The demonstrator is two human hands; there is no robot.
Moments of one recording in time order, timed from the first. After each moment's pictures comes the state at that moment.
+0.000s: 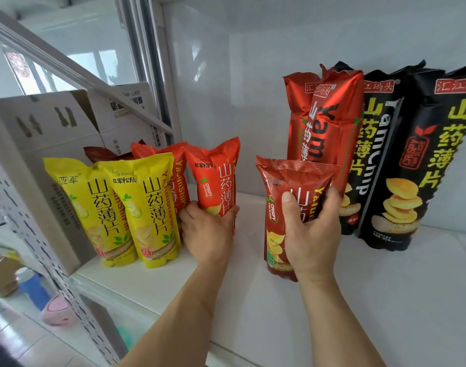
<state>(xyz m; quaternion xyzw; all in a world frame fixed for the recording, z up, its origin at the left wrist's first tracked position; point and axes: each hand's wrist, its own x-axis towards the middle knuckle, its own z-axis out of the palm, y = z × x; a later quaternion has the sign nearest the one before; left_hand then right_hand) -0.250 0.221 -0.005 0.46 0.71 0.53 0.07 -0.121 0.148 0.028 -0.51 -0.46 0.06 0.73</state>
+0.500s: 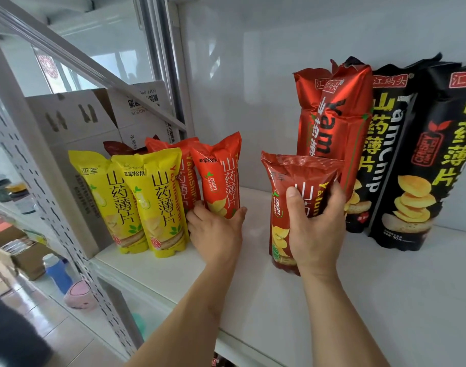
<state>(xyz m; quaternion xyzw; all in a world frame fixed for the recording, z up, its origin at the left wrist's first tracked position) -0.247 0.201 -0.012 0.45 0.72 0.53 0.05 -0.121 0.144 0.028 -0.49 -0.45 0.10 0.74</state>
